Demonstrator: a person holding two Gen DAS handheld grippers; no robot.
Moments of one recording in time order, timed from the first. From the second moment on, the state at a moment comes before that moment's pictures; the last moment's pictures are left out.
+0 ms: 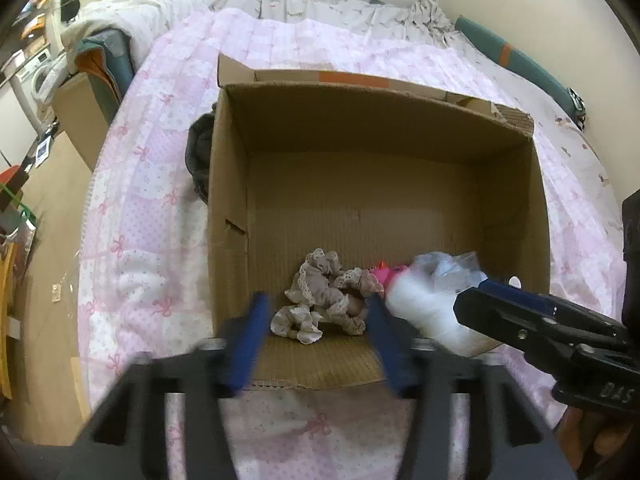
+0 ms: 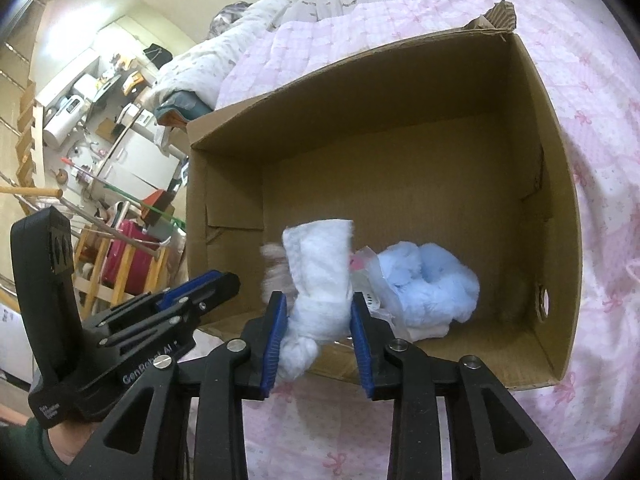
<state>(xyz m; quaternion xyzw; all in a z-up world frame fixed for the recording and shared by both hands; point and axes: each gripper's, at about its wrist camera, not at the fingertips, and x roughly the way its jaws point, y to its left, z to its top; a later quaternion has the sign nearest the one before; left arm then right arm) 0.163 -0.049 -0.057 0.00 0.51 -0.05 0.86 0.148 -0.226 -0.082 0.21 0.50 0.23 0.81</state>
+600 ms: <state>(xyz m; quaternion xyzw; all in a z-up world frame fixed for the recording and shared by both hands) 0.131 -0.020 -0.007 -0.02 0.44 -0.02 0.90 0.126 -0.249 -0.036 0.24 0.42 0.23 0.84</state>
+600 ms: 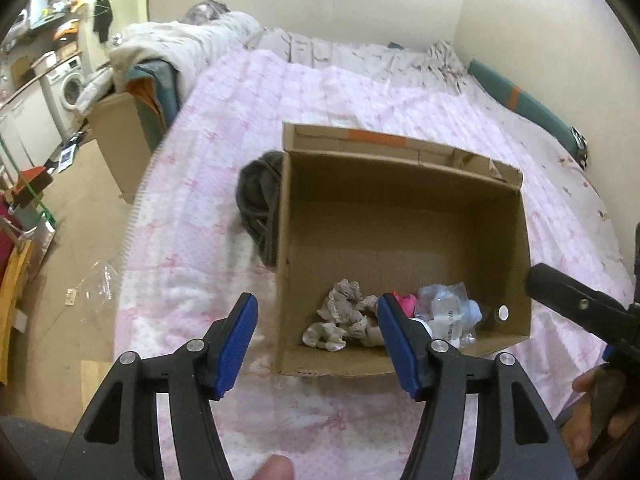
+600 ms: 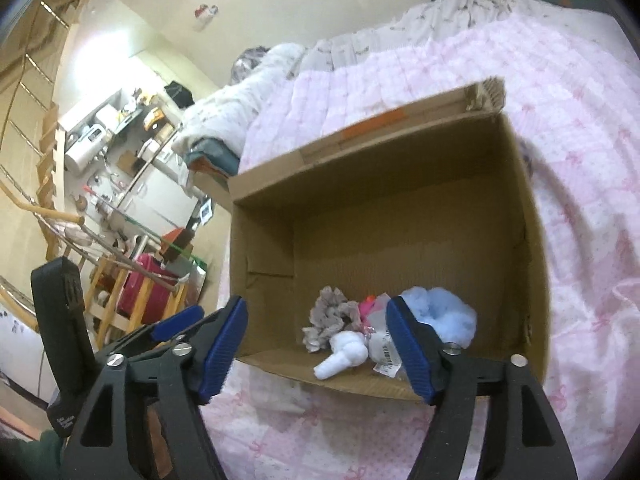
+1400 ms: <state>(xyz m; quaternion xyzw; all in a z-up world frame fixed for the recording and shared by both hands) 0.054 -0.007 0.013 -0.02 0.40 -0.02 0.92 0.038 -0.256 -0.013 0.14 0.39 0.15 0.90</state>
